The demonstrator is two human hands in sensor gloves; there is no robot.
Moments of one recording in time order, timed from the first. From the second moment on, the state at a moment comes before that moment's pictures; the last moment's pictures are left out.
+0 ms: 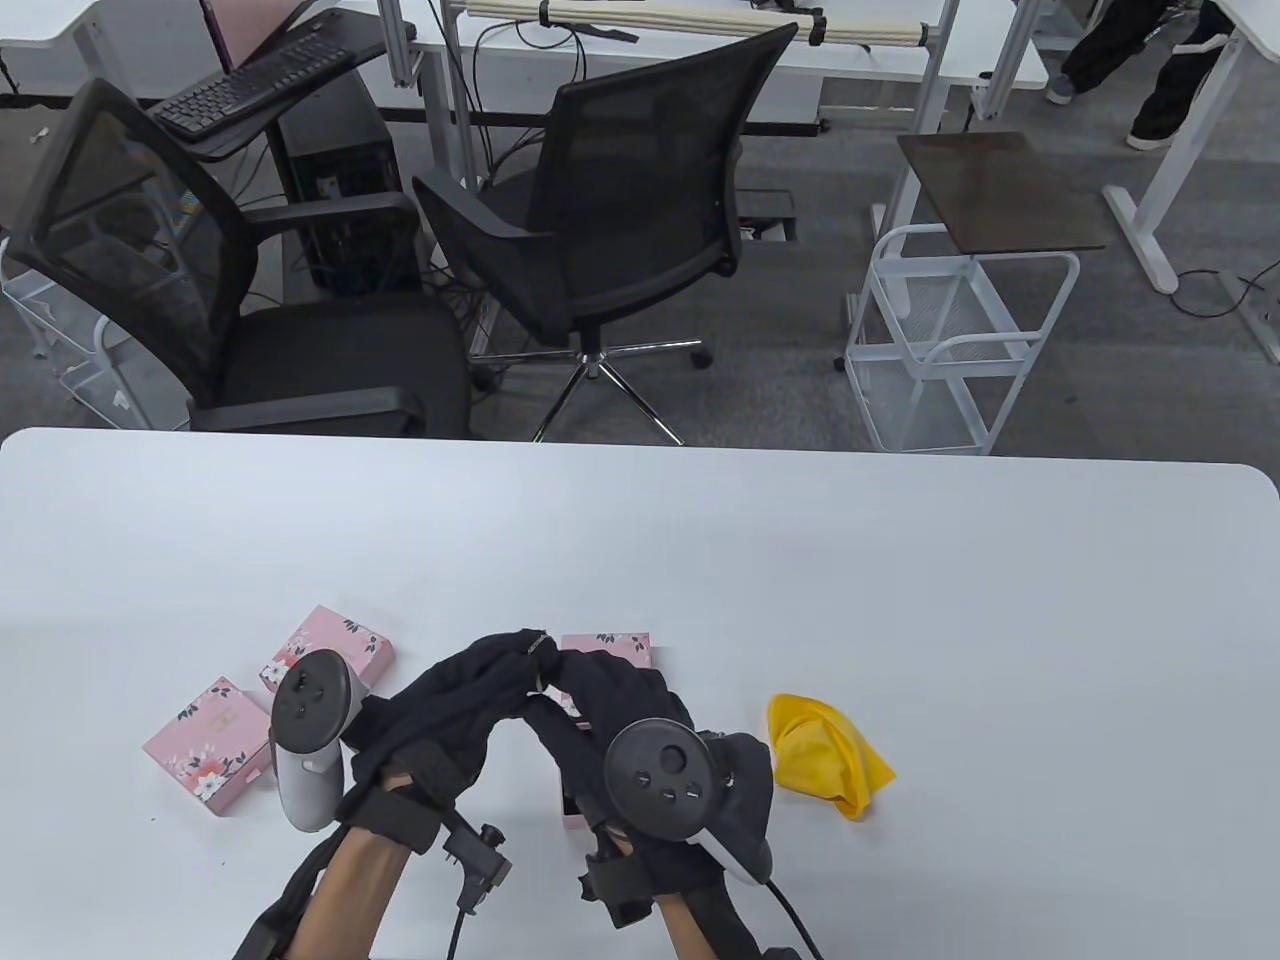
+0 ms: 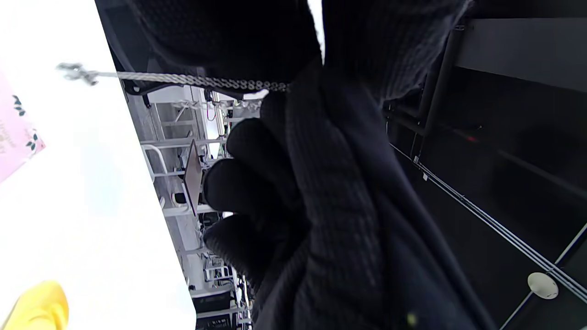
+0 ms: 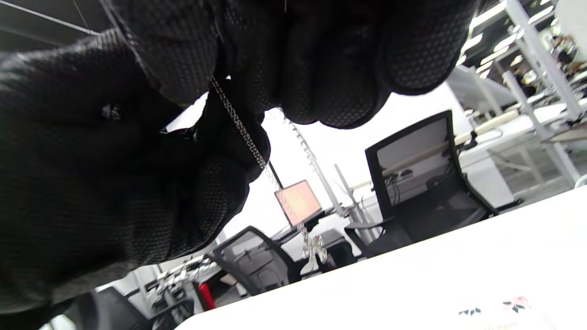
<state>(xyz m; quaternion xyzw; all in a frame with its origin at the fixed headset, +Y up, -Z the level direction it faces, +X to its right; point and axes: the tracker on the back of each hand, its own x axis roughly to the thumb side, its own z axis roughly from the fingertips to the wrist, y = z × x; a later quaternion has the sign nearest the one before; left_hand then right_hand) -0.199 -0.633 -0.295 -0.03 -0.15 0.67 0.73 0.004 -0.594 -0.257 0.14 -0.16 0.93 0.30</state>
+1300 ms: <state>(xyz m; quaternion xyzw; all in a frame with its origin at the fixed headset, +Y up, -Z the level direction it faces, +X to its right) -0.243 -0.626 -0.298 0.08 -0.07 0.67 0.73 -0.049 -0.622 -0.253 0.22 -0.10 0.94 0.22</state>
